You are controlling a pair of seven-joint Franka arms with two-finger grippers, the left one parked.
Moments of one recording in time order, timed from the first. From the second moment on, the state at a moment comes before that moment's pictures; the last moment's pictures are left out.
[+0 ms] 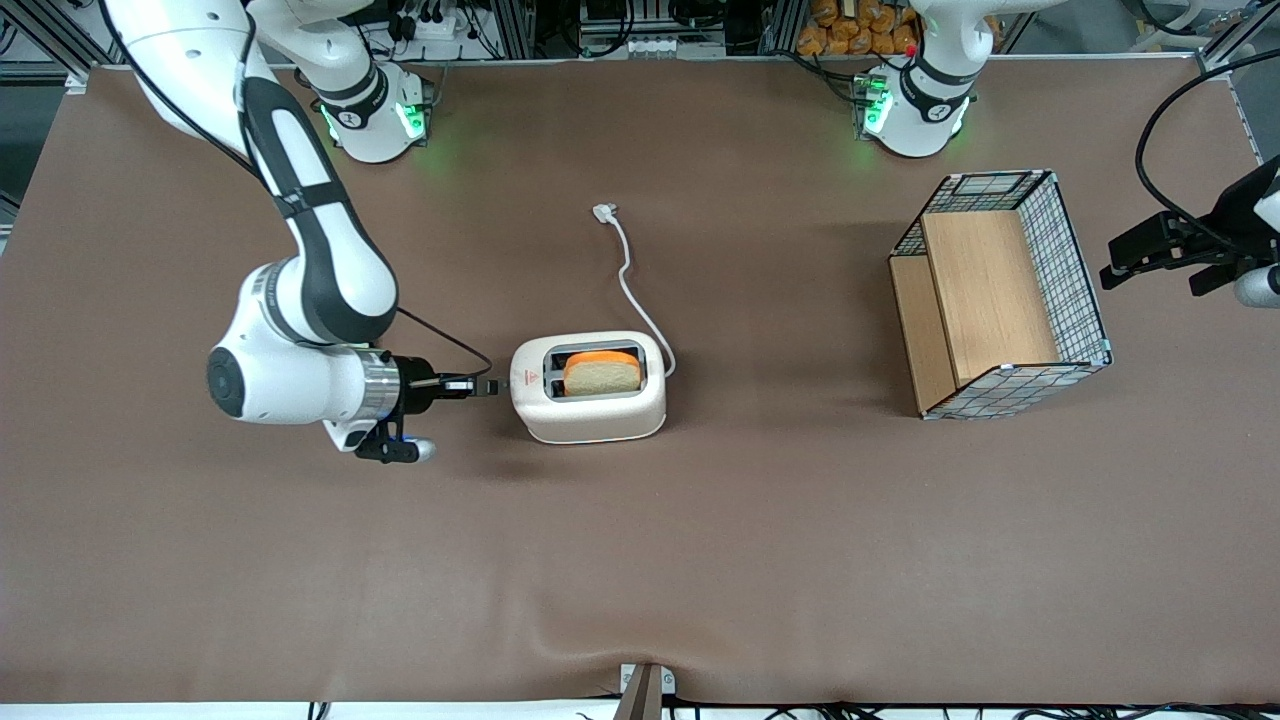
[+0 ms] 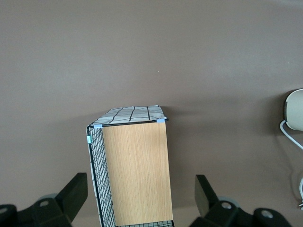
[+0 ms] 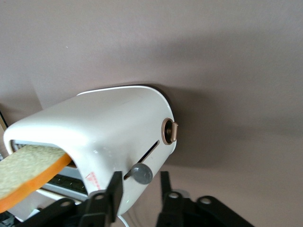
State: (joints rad) arm 0.26 0.50 0.00 -1.64 0.59 1.95 0.04
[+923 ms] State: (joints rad) arm 0.06 0.49 0.02 -1.23 0.30 1.58 0.10
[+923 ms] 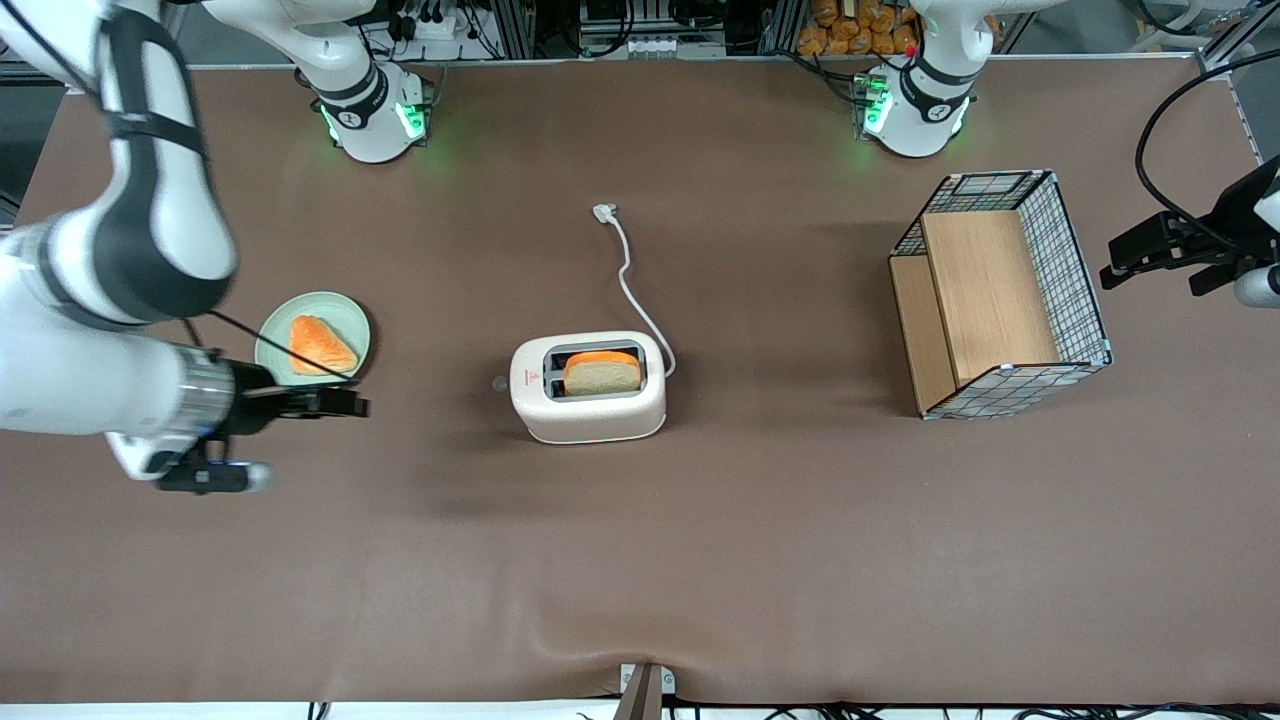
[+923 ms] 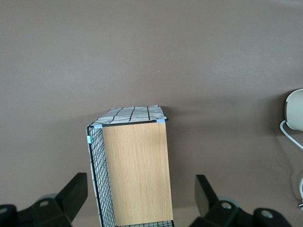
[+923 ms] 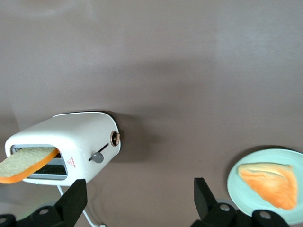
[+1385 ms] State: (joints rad) arm 0.04 0.35 0.06 -1.10 0.05 1.46 0.12
